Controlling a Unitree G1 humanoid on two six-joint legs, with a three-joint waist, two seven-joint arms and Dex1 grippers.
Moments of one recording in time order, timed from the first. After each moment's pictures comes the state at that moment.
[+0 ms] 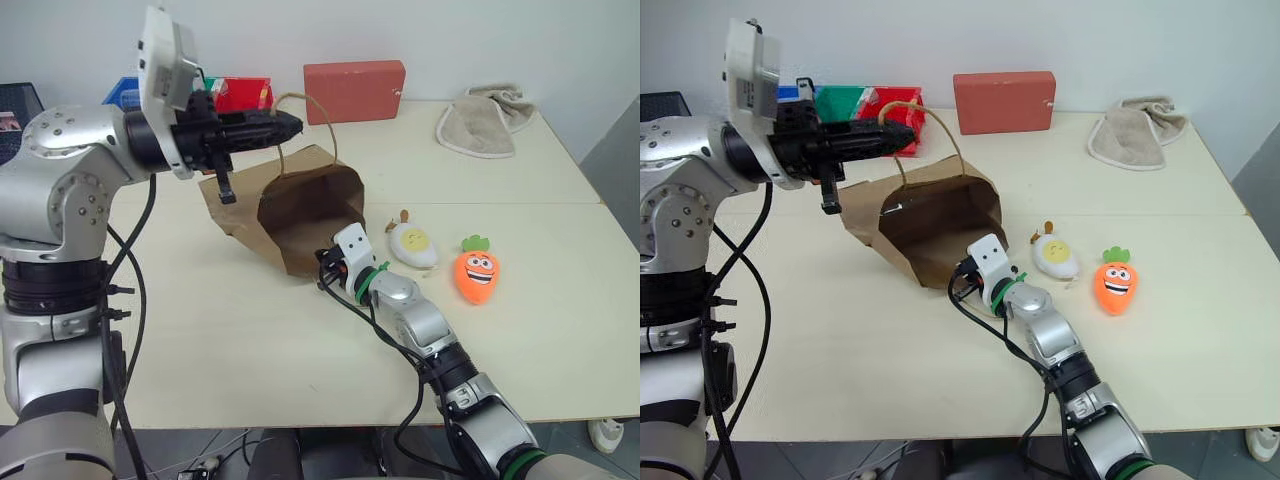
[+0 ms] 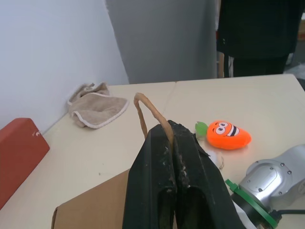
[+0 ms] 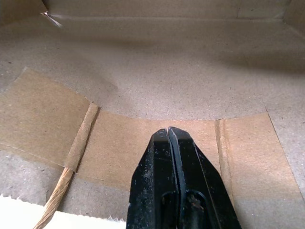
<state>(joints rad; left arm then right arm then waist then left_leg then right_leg) -0.93 0.80 0.07 -0.04 -0.60 0.58 -1.14 -0.57 0.02 0.28 0.30 0.06 0.34 0.36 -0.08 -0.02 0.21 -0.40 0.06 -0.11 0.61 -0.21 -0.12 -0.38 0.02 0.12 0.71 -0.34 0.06</state>
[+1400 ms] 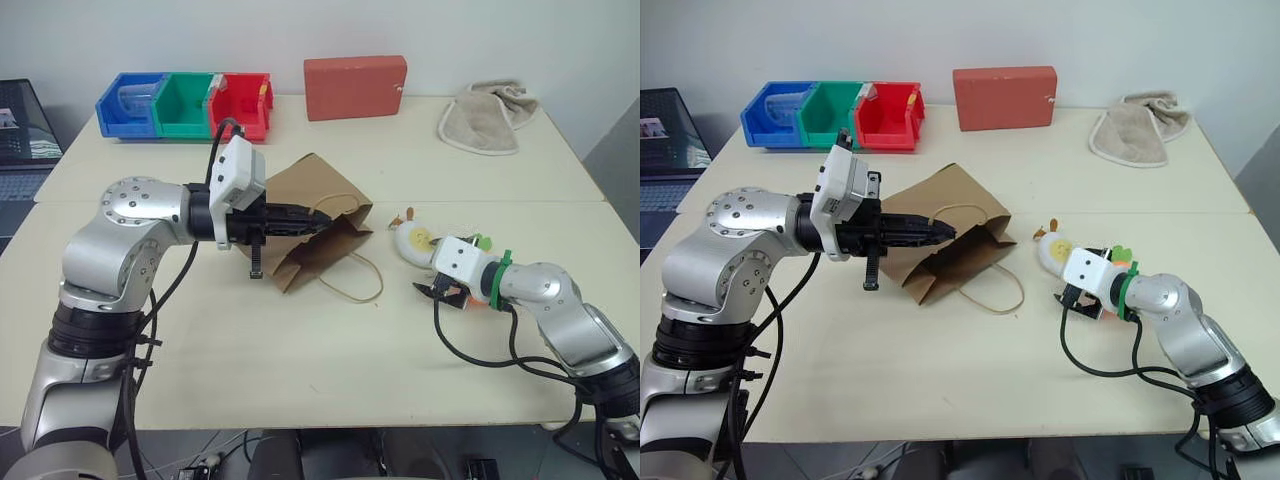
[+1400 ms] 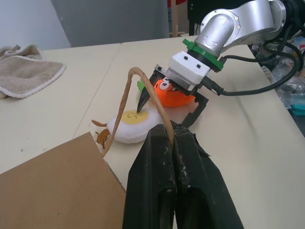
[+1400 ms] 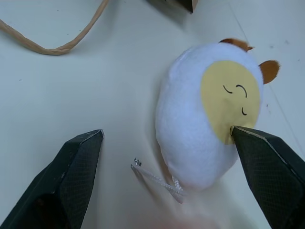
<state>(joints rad) -0.71 0.75 -0.03 -0.18 -0.55 0.54 -1.21 -0.39 -0.77 0.28 -0.20 -0.10 0.35 0.71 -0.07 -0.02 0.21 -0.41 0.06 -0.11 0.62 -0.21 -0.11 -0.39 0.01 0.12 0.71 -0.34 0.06</state>
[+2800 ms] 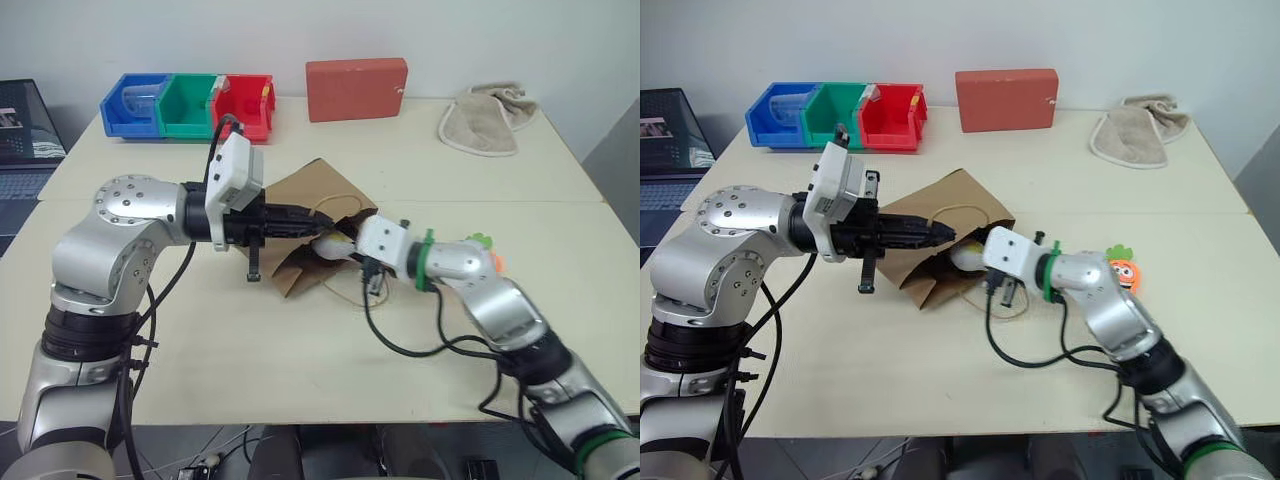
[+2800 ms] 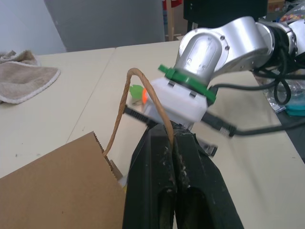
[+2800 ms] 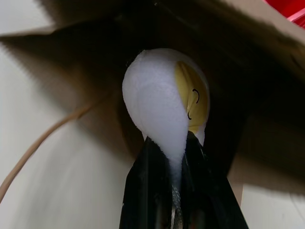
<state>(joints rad) -0.70 0.76 -0.01 -0.23 -0.58 0.58 -1.21 -0.68 -0.35 0.45 -0.12 -0.12 0.51 0.69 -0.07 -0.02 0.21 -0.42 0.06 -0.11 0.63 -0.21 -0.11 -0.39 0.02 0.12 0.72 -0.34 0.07</state>
